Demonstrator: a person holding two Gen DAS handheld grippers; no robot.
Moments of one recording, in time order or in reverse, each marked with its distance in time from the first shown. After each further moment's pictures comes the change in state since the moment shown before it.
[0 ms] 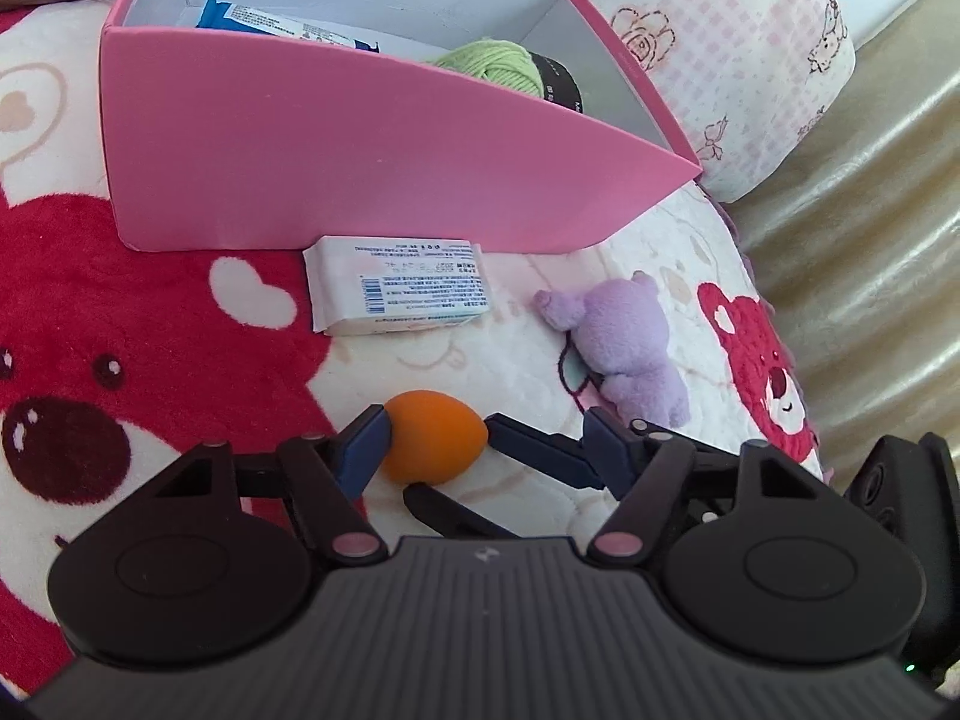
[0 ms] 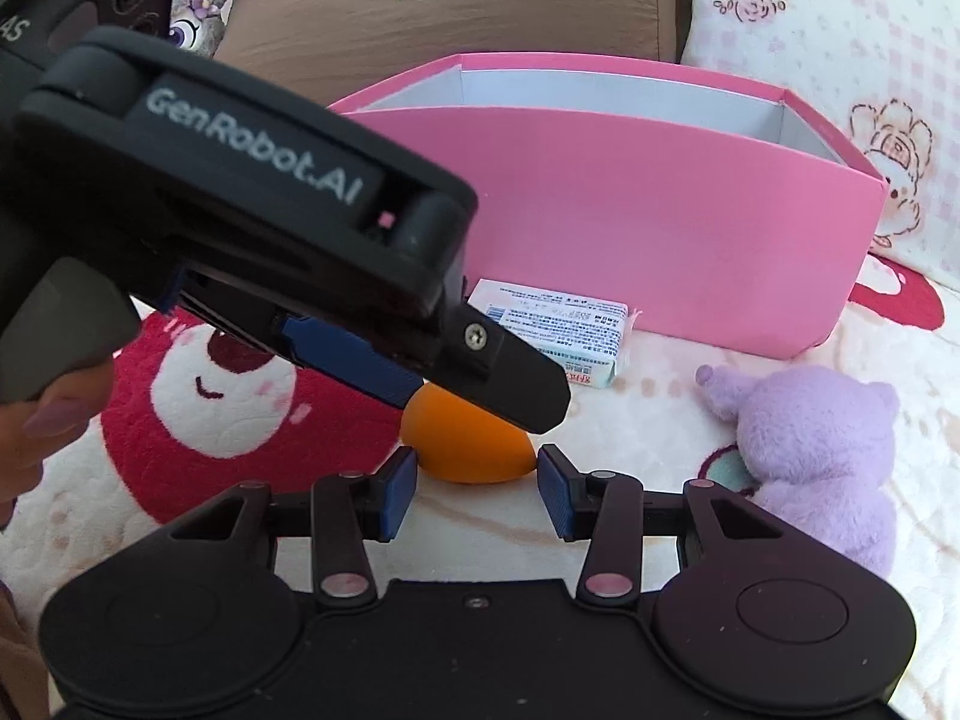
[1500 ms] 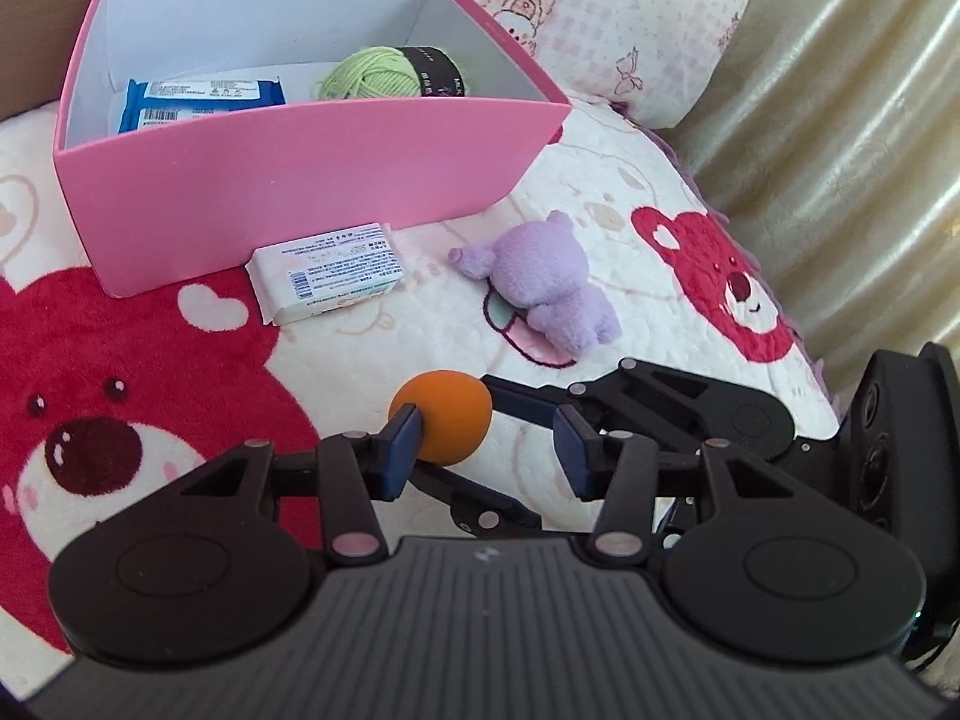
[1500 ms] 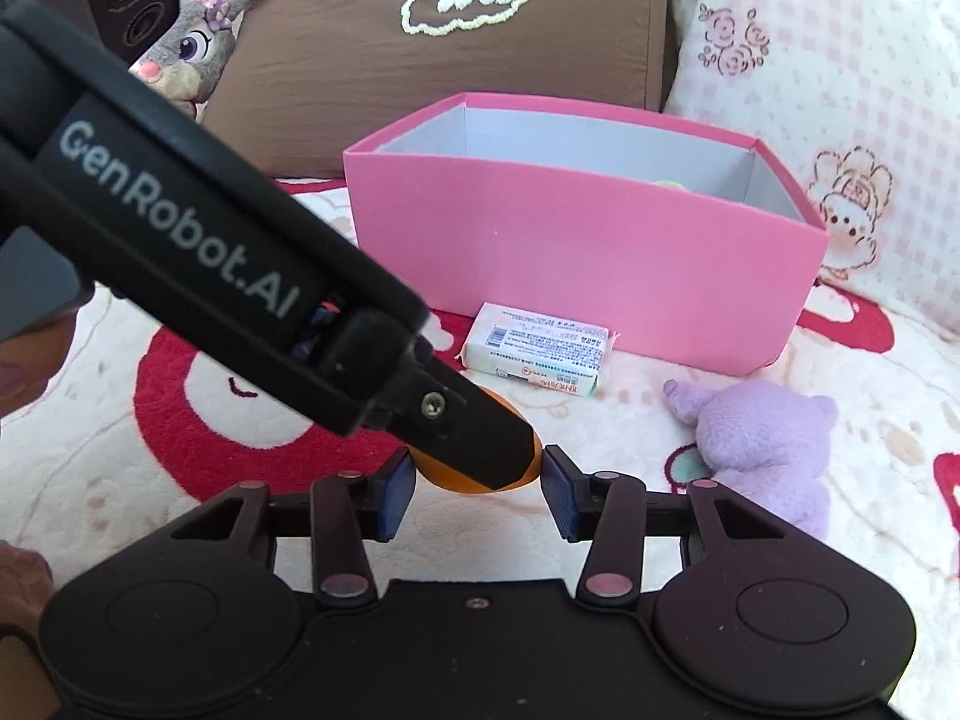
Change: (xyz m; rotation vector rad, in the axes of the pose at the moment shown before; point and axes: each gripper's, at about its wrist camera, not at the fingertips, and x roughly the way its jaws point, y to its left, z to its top) left arm -0.036 -0.048 -0.018 0.238 0.056 0.020; right arm -0.050 0.020 -0.006 -0.038 -0.042 -0.074
